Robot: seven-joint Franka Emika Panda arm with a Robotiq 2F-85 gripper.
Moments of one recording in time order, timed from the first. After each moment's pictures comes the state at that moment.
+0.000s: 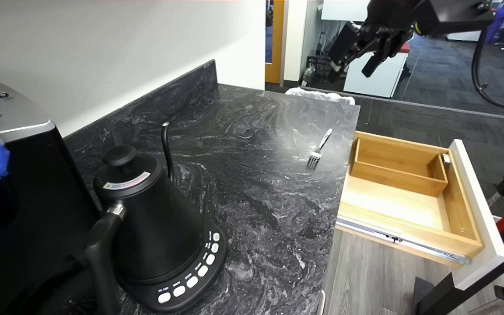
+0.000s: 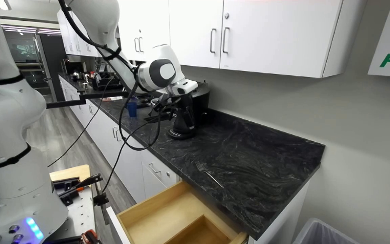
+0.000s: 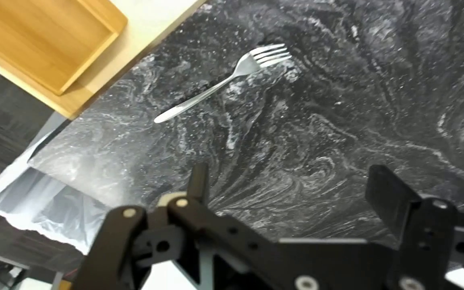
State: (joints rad) arm -0.34 -0.01 0.41 -2.46 -0.49 2.80 1.04
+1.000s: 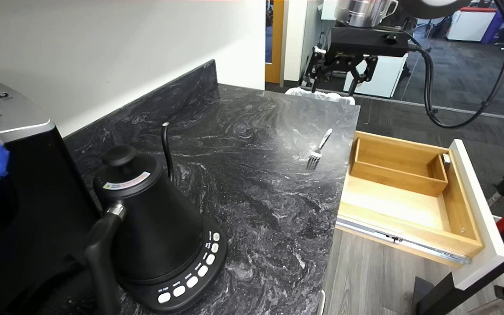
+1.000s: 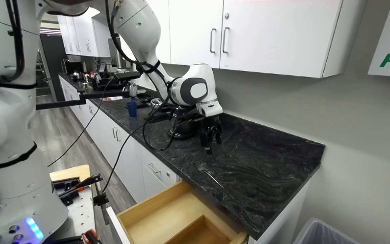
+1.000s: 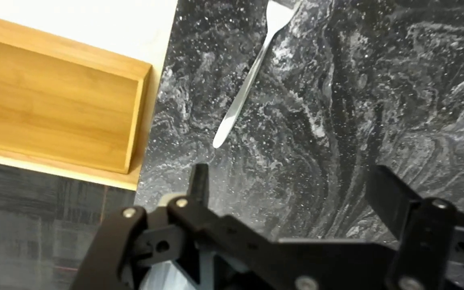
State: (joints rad) arm -0.05 0.32 -0.01 -2.17 -0.29 2.66 1.30
